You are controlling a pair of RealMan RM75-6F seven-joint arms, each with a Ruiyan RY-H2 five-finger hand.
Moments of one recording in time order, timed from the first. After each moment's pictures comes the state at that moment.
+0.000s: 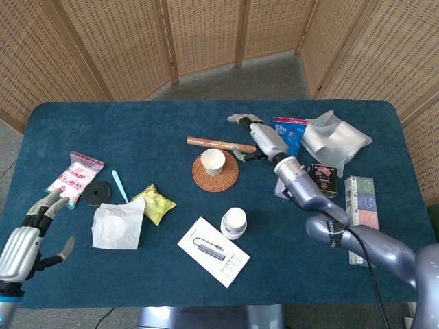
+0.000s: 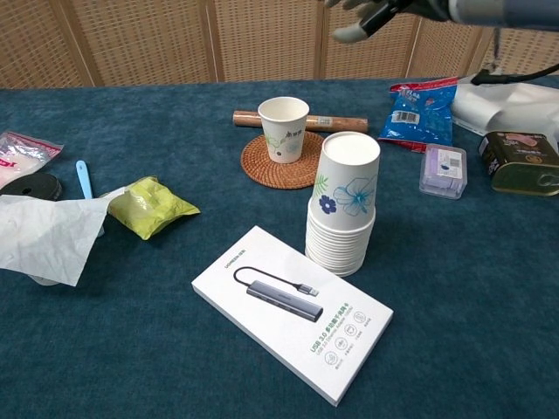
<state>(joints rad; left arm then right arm) -0.08 -1.02 0.02 -1.93 1.63 1.50 -0.14 0.98 -1.45 0.41 -1.23 -1.12 0.63 0.41</state>
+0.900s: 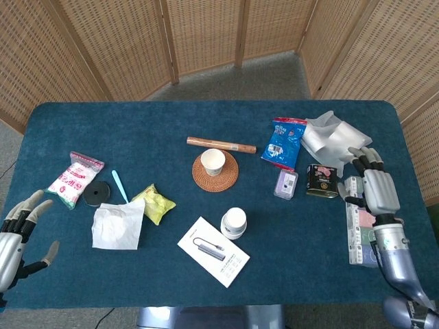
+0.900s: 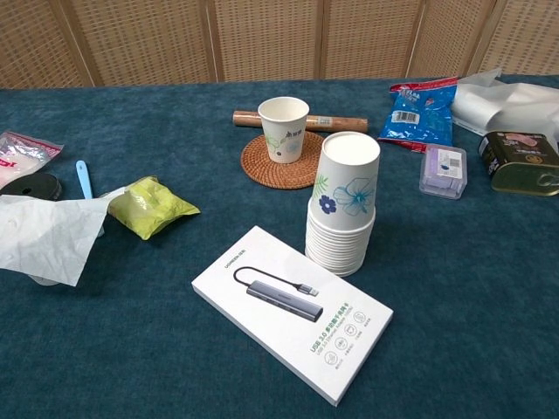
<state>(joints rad) -0.02 -0.94 0.05 -1.98 1.66 1.58 -0.07 0.41 -1.21 0.17 -1.54 -1.24 1.29 0.16</state>
